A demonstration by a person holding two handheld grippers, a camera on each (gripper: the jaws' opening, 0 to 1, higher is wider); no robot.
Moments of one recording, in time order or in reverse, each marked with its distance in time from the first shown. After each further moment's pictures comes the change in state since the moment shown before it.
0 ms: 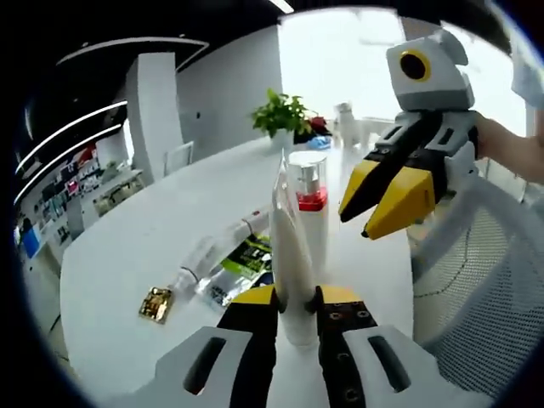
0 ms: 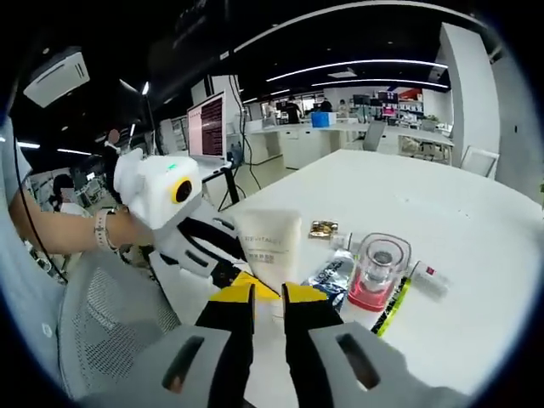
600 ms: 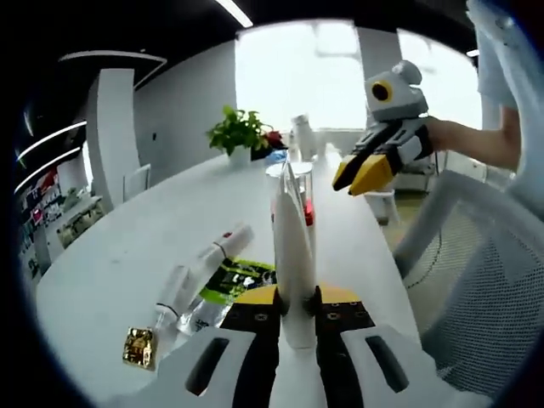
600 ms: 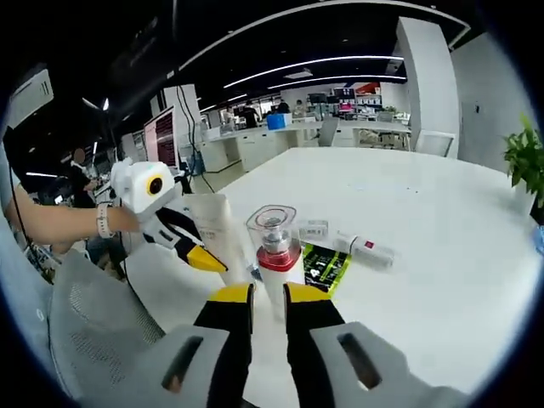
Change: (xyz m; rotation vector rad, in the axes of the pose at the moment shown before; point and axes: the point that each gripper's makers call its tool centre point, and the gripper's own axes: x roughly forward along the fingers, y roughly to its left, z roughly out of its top) left arm 0.020 0.003 0.014 0.080 -0.071 -0.210; right arm -0.043 -0.060 -0.016 0.104 -0.022 -0.168
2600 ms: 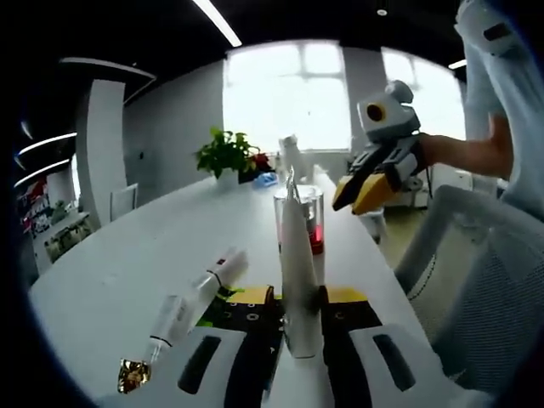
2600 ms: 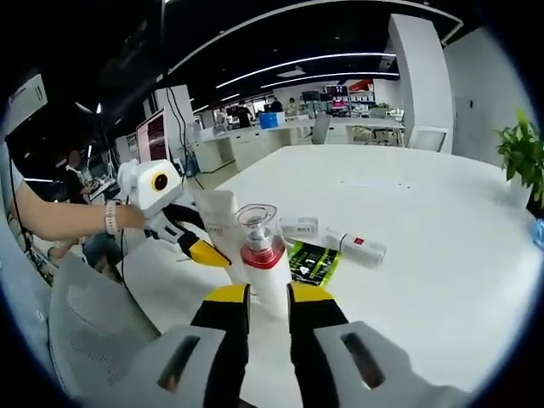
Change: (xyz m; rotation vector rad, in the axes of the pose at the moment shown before) left arm 0.016 0.005 0.022 0.031 -0.118 -0.063; right arm -0.002 -0.013 0.000 0.016 0.006 -0.017
